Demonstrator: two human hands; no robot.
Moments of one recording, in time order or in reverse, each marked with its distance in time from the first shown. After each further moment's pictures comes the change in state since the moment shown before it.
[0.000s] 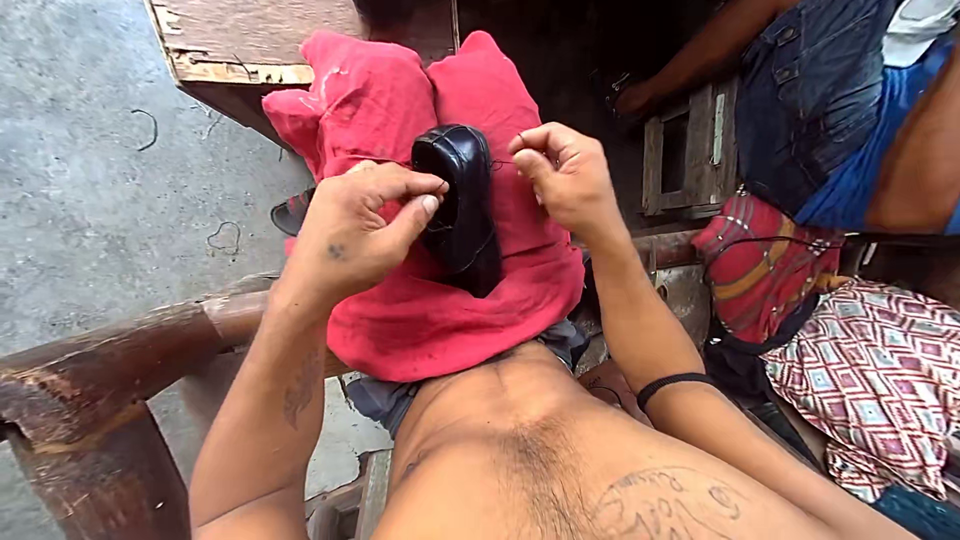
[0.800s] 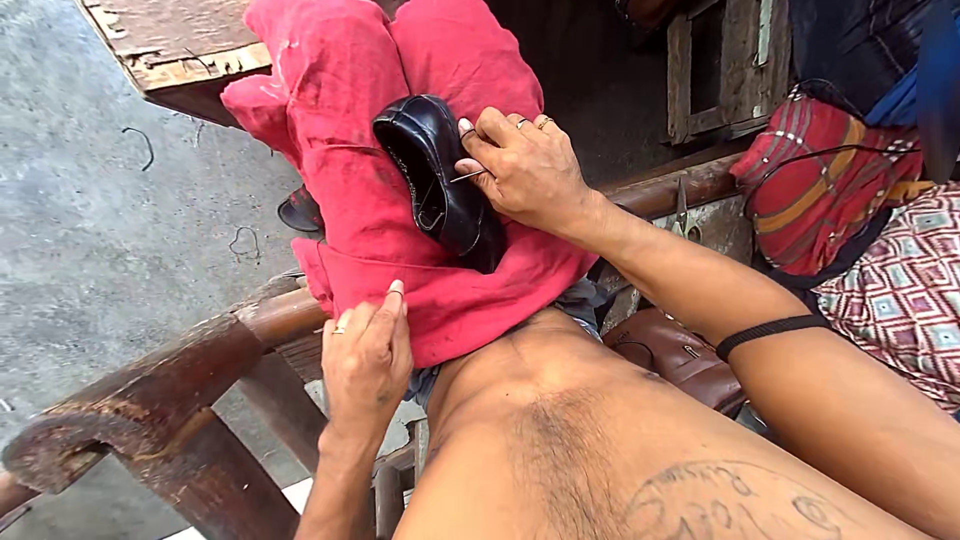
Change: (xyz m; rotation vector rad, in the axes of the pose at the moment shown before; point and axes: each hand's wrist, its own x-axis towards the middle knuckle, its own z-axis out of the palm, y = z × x) left_hand -0.132 0.027 0.035 0.527 0.109 -0.240; right_hand -0.009 0.012 0.048 -0.997 -0.146 -0.127
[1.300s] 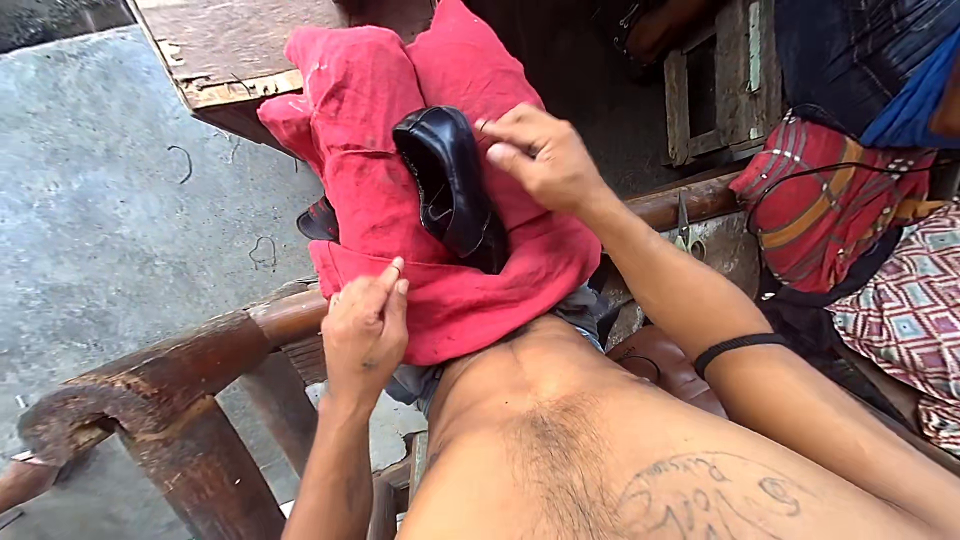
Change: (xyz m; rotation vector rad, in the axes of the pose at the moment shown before) left_hand 0.016 -0.013 0.009 -0.161 0.035 0.005; right_hand -0.006 0.027 -0.014 0.711 0.099 0.106
